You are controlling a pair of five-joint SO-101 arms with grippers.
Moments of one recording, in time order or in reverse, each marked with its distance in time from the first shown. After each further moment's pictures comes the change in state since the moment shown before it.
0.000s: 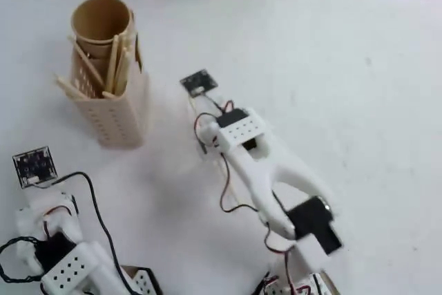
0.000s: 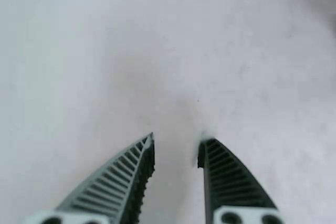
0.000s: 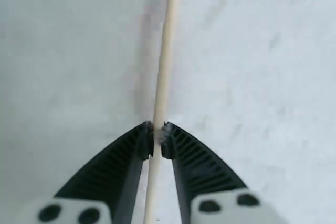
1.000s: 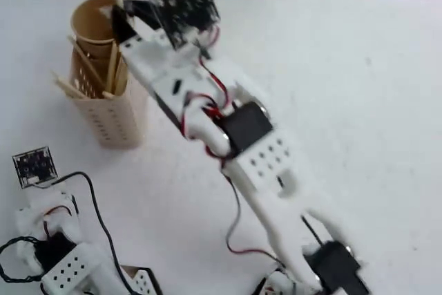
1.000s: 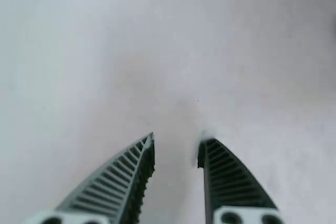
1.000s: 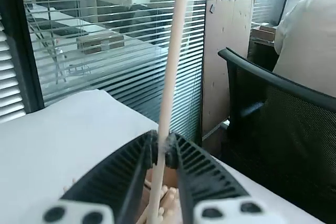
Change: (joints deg) left arm 0.0 0.0 0.0 0.0 0.0; right arm -11.5 -15.1 -36.0 -20.7 -0.1
